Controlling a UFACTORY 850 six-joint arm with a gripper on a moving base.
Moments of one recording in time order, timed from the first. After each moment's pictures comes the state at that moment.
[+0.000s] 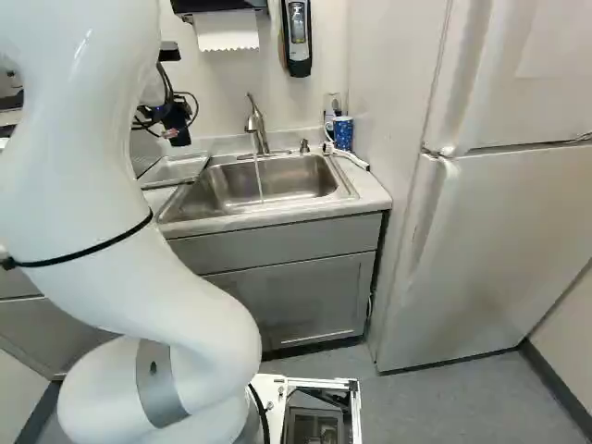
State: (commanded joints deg) arm 28.0 -8.0 -70.8 2.4 2.6 0.0
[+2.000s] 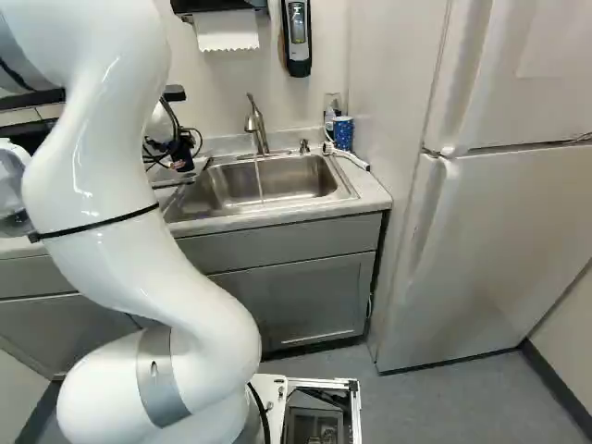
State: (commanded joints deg) arm 29.2 -17.4 -69.5 2.4 10.5 0.0
